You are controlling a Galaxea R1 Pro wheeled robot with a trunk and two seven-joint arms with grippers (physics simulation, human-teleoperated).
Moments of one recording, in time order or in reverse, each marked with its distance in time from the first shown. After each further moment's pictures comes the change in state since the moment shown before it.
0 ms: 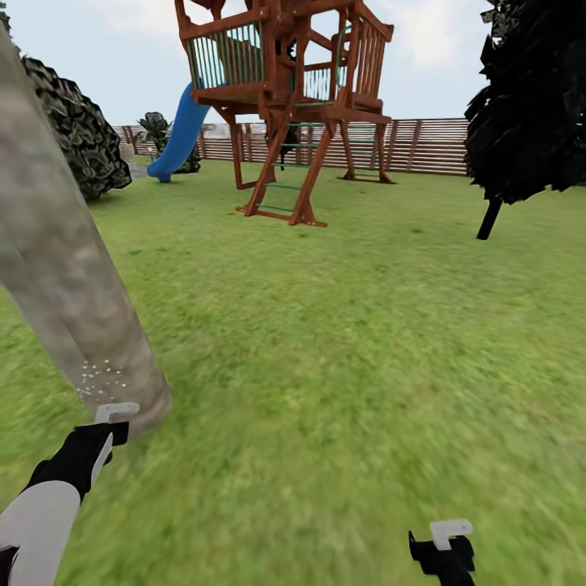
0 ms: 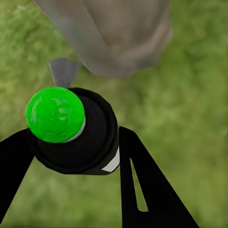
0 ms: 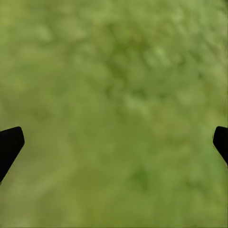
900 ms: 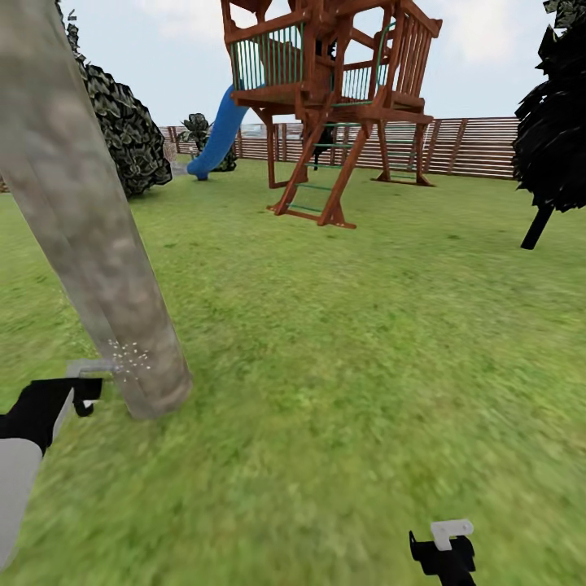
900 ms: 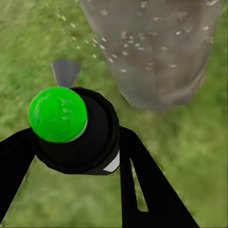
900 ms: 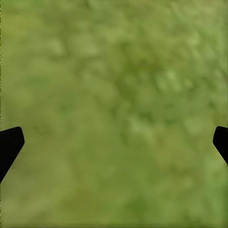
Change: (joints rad) left arm -0.151 0.154 -0.077 -0.039 0.008 0.065 -0.183; right arm 0.000 -0.002 0.000 0.000 0.000 0.002 0.001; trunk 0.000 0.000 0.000
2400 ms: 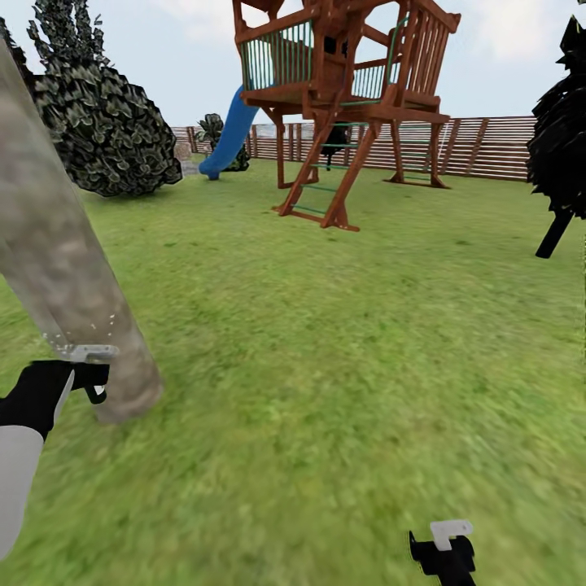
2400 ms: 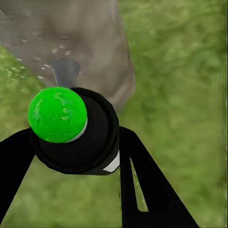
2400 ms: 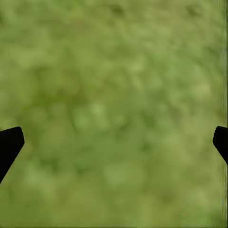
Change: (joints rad) left arm -0.033 0.000 -0.043 -0.085 0.012 0.117 -0.112; right arm 0.000 0.000 0.000 0.000 0.000 0.000 -0.001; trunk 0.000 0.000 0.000
